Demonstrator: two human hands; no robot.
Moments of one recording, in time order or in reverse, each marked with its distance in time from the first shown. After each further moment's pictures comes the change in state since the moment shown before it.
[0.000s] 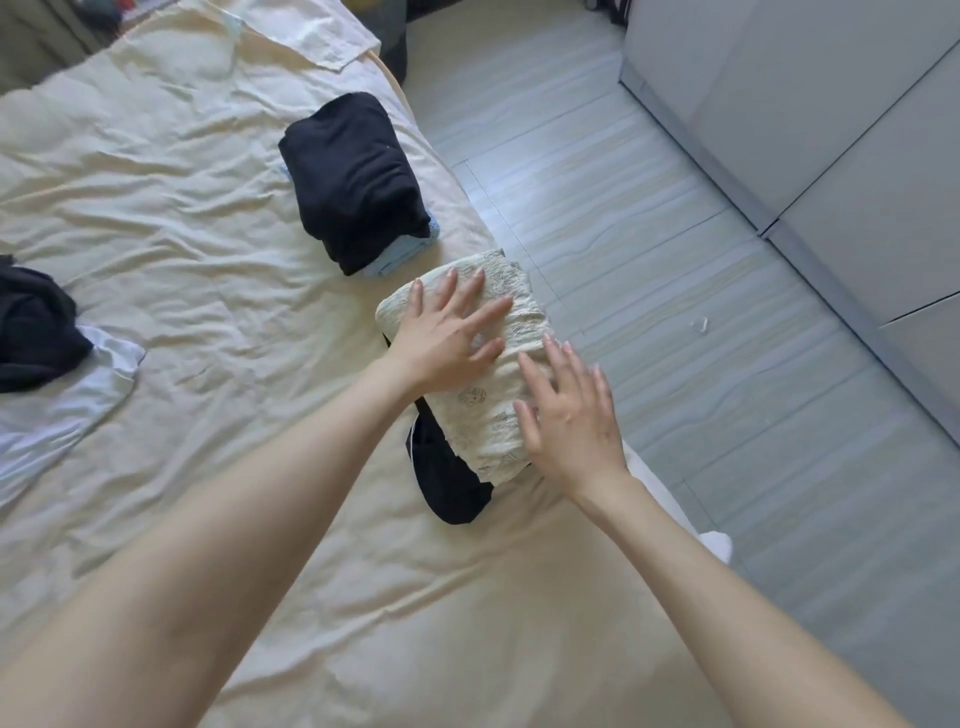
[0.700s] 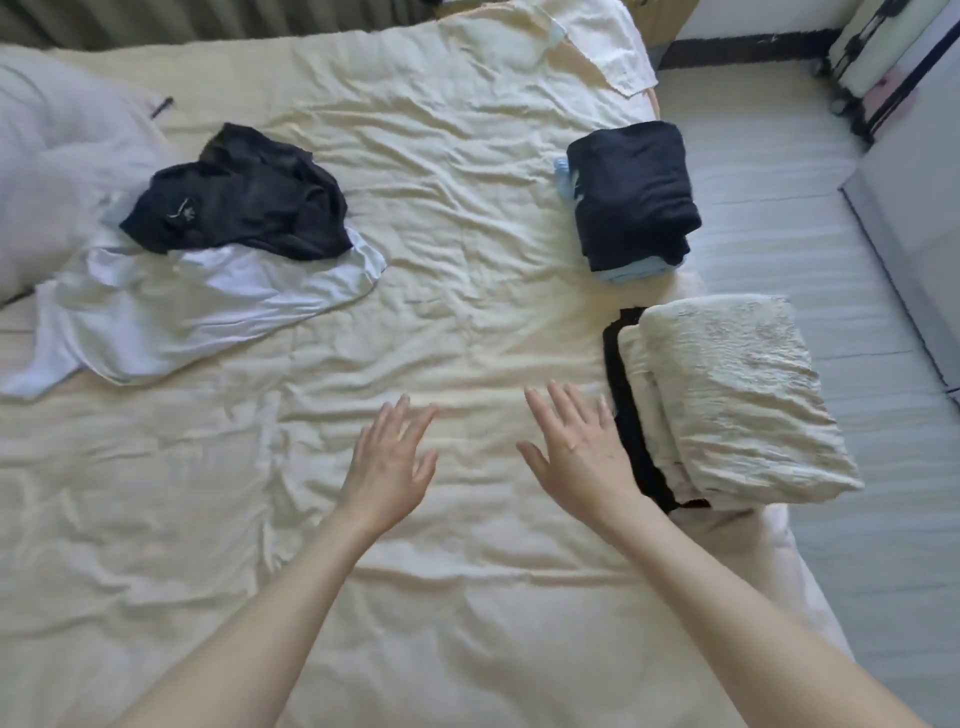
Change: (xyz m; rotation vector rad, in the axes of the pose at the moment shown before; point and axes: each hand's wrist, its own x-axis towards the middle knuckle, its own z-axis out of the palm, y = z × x) left_hand -0.313 -0.133 0.102 -0.435 0.153 -0.698; right_hand -0.023 -0.200 0.084 -0.257 -0.374 -0.419
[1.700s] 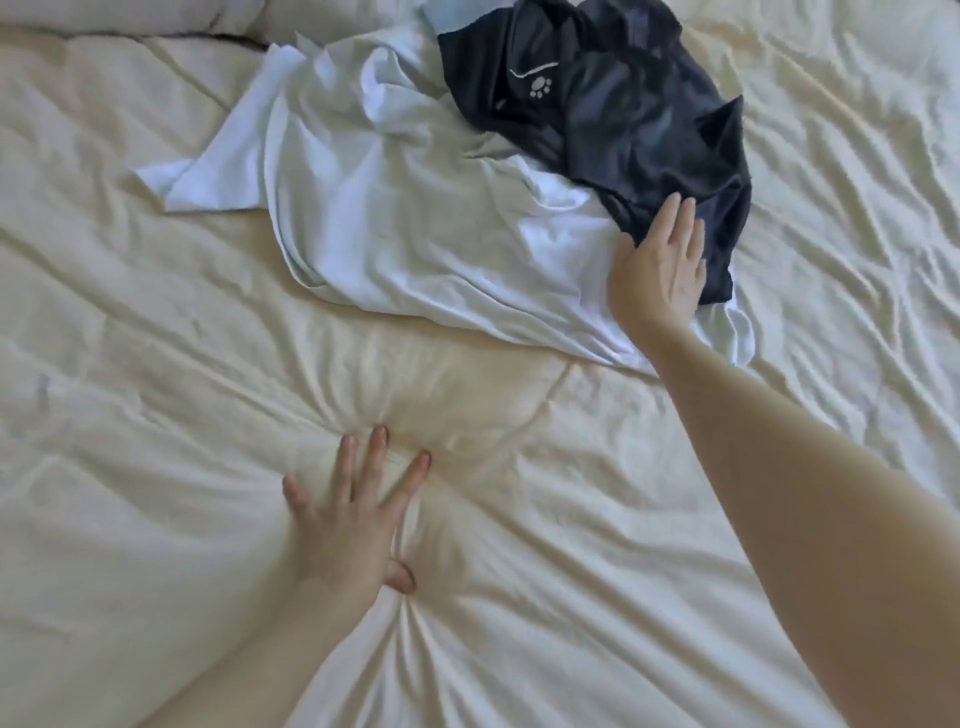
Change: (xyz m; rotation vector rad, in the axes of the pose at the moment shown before) left_hand 0.060 -0.309 0.070 0.134 -0.295 -0.597; right_hand 0.459 -0.285 0.099 -0.012 0.245 -0.042
